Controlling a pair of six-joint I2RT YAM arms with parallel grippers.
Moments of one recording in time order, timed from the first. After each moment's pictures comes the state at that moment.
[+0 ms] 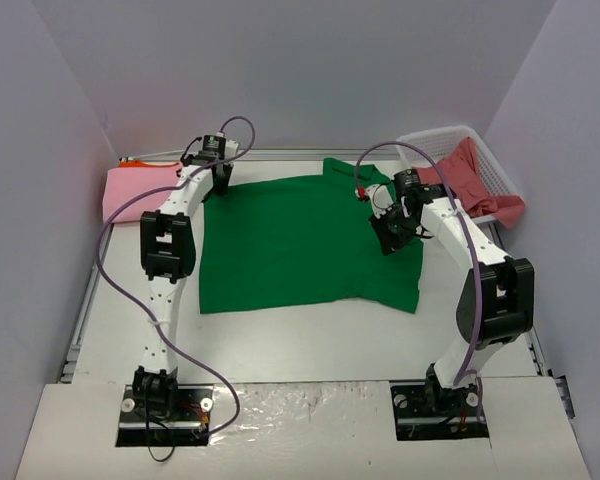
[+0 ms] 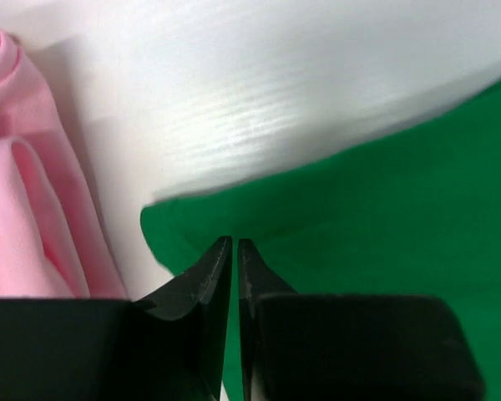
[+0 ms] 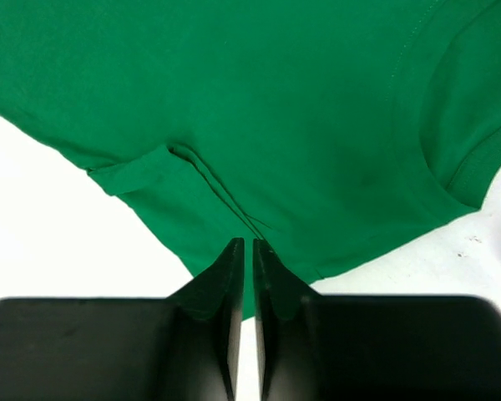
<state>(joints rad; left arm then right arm) -0.14 2.54 2.34 -0.71 -0.08 0.14 0.20 1.67 1.35 -0.91 -0.23 -0.46</state>
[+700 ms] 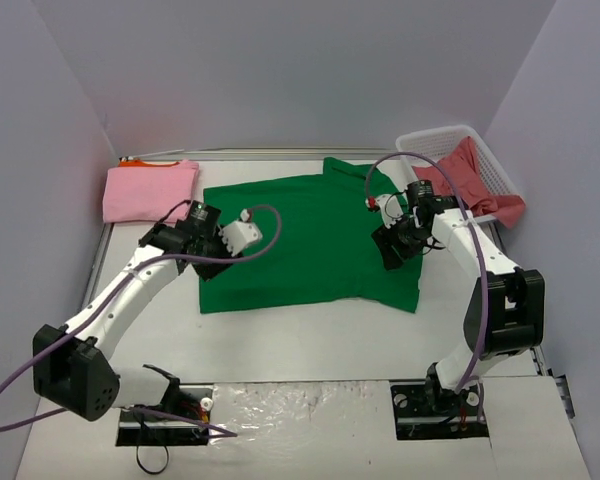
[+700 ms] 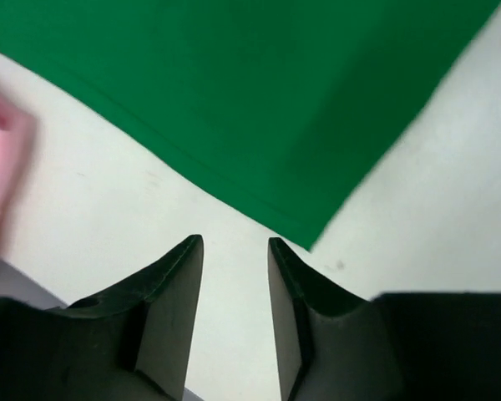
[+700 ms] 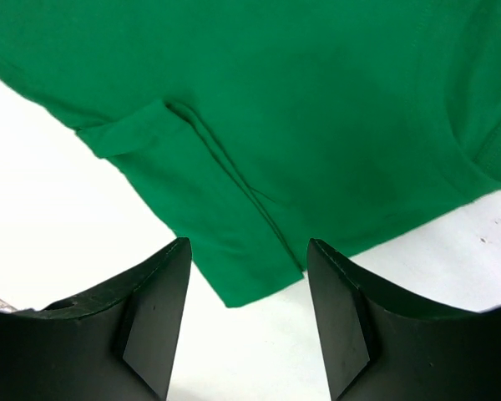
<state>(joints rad) -0.41 1.31 1.20 -0.84 0.05 0.60 0.15 1.60 1.21 -0.88 -0.29 -0.53</state>
